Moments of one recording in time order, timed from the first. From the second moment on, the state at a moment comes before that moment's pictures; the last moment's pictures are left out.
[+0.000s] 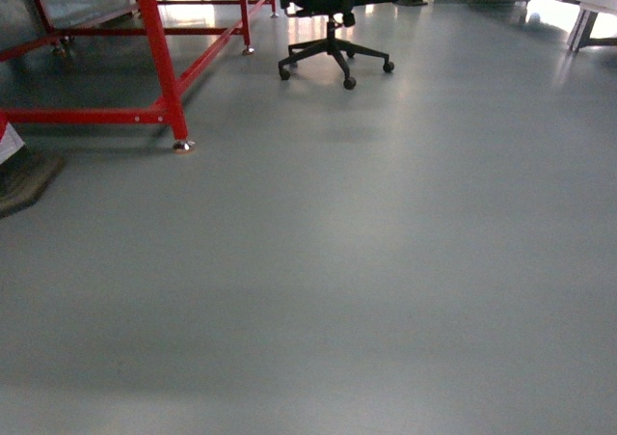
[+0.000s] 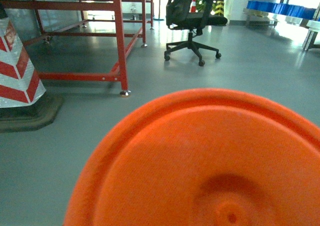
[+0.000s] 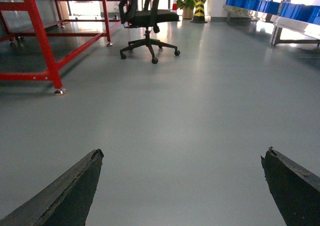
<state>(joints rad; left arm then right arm) 0.00 0.01 0.01 -0.01 0.00 -0.01 0.00 0.00 0.01 -0.01 0.00 0.00</state>
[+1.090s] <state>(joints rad) 0.00 0.01 0.01 -0.01 0.00 -0.01 0.00 0.00 0.01 0.00 0.00 0.00</state>
